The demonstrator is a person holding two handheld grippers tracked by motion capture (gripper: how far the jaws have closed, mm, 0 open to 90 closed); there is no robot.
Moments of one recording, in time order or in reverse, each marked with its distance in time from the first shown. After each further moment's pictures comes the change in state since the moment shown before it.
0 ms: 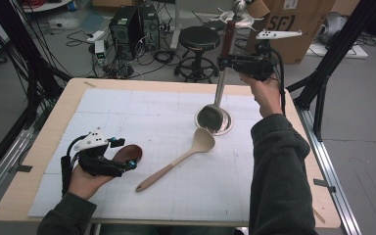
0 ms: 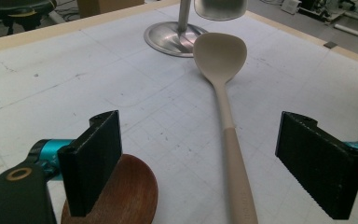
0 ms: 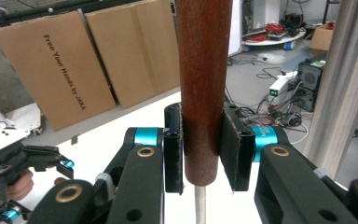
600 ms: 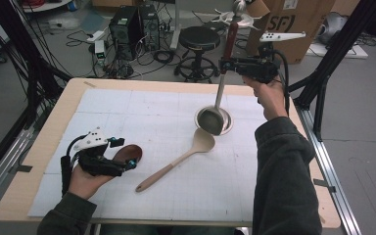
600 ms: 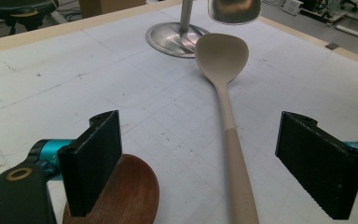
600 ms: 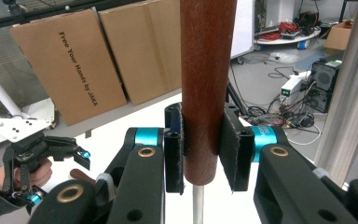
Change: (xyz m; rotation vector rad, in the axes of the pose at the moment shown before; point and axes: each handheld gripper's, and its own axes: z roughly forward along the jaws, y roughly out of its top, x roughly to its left) left arm 0.000 0.000 0.000 -0.002 0.004 -0.005; right arm 0.004 -0.002 -0.009 0.011 0.053 -0.009
